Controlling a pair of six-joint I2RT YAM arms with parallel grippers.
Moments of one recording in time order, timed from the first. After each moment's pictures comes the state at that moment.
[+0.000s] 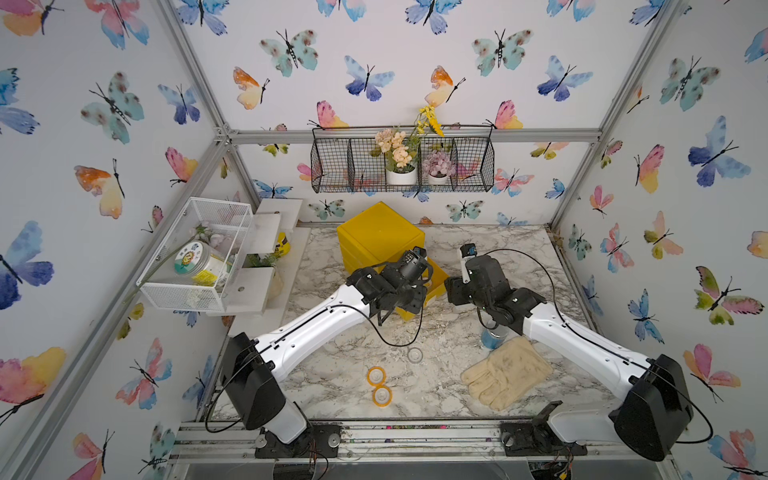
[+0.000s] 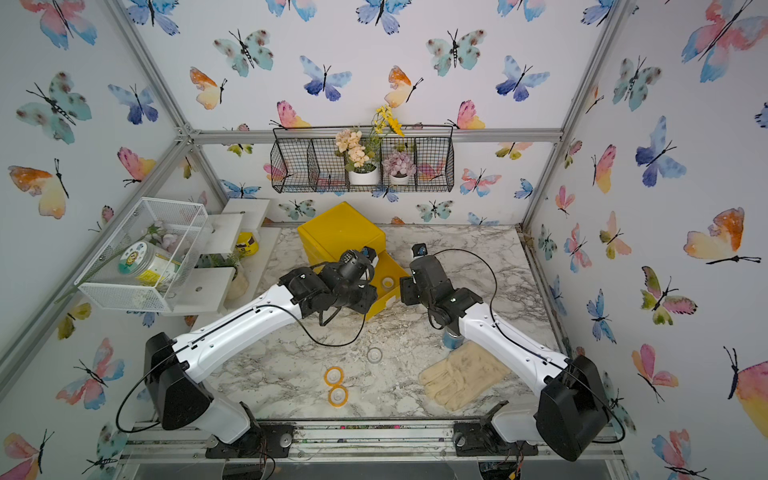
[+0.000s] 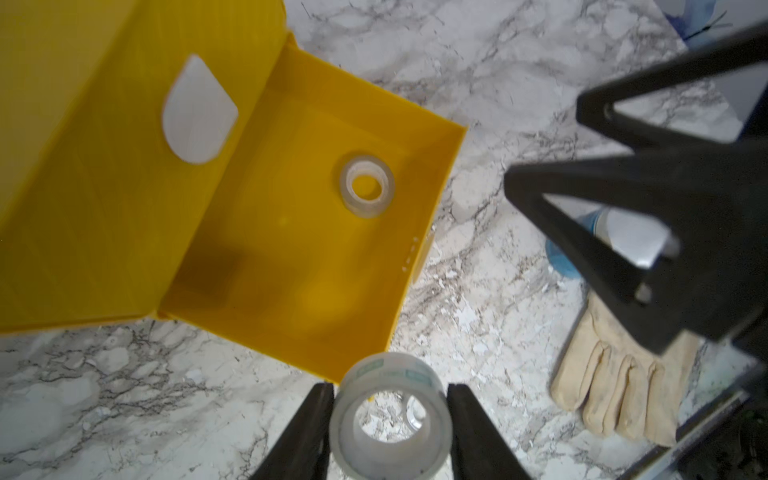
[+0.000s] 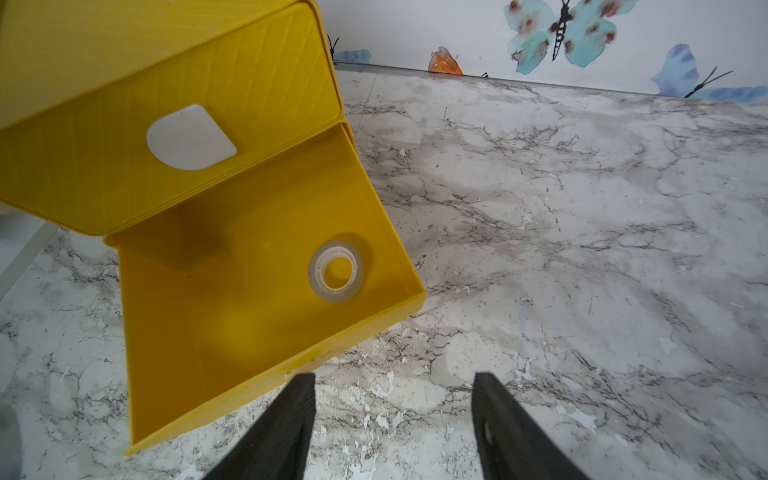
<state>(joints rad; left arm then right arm) -0.85 1.60 1.52 -0.82 -0.14 -0.30 0.66 1.34 1.03 -0.37 0.22 0.30</state>
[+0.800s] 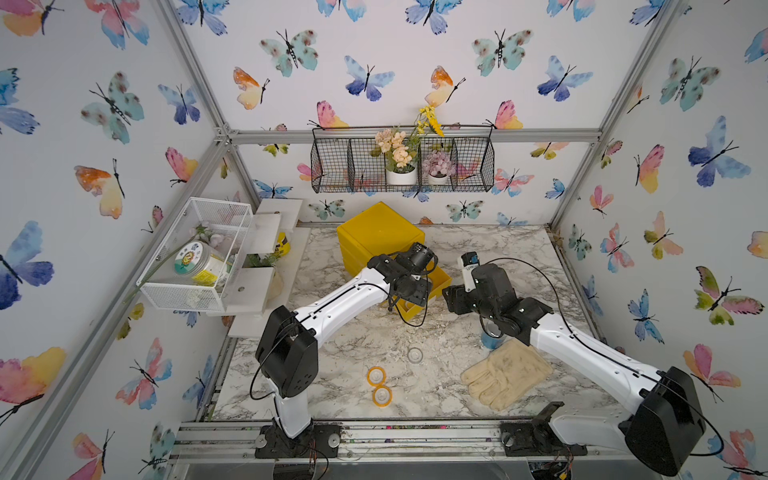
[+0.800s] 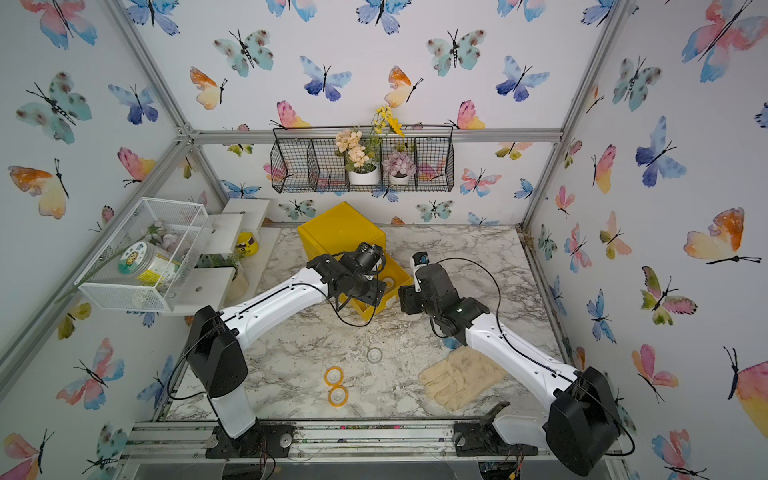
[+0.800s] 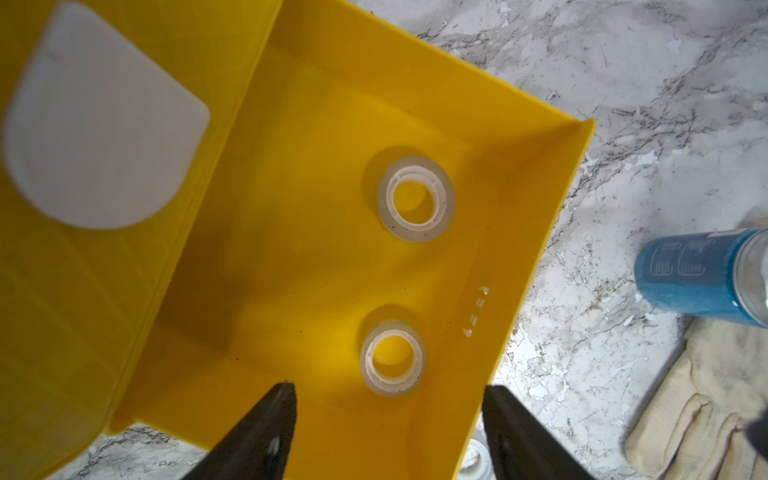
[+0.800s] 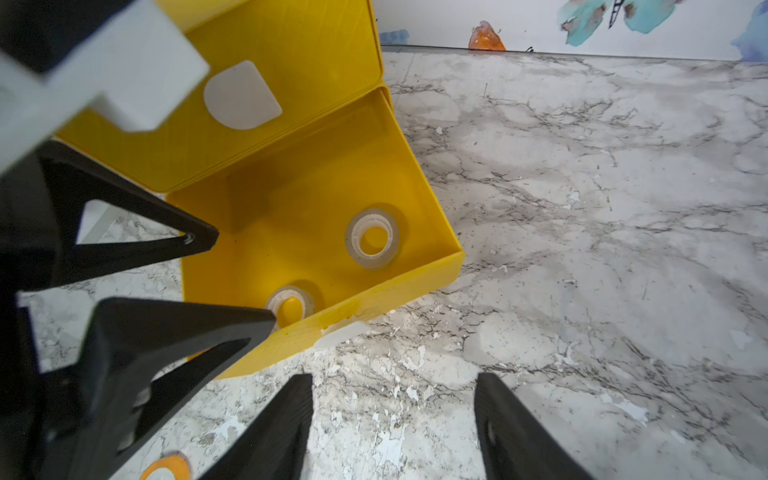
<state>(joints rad) -0.78 1.80 1.61 -0.85 -0.14 -0.28 0.66 1.26 0.93 -0.33 0.09 0.31</state>
